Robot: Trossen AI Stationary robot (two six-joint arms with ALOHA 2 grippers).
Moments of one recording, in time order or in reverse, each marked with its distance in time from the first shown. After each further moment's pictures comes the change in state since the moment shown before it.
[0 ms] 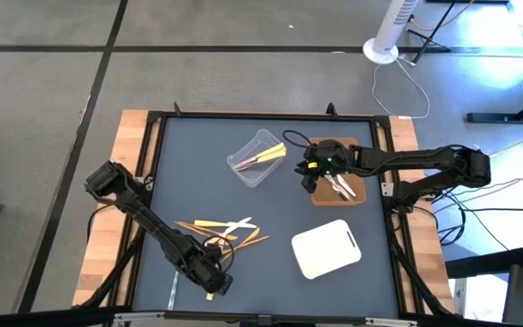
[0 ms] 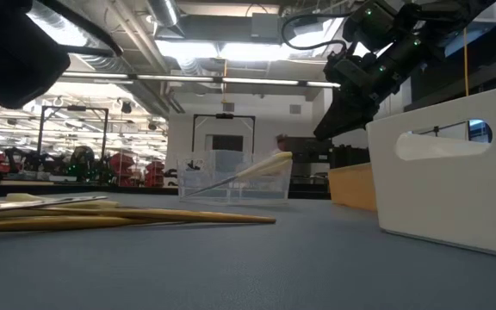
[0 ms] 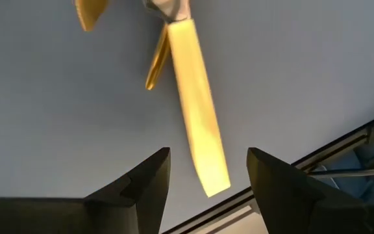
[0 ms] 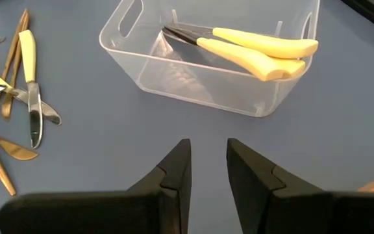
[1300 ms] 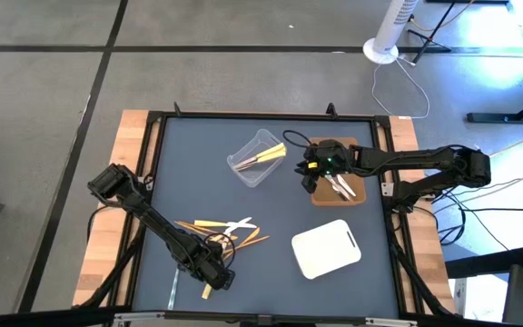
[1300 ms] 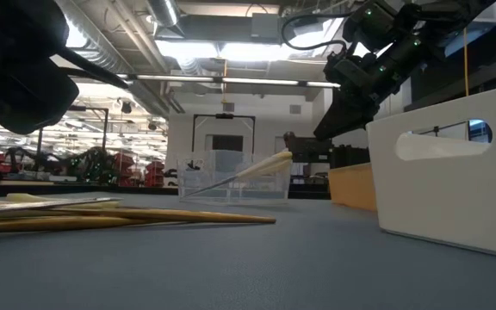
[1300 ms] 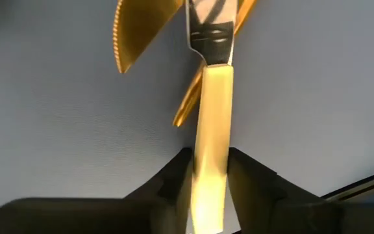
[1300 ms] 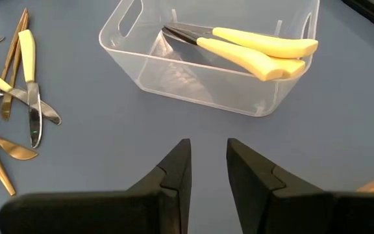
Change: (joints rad) left arm 0.035 0.050 -0.001 -0.017 0.012 -0.034; right arm 0.000 0.000 0.000 -0.001 0.000 0.000
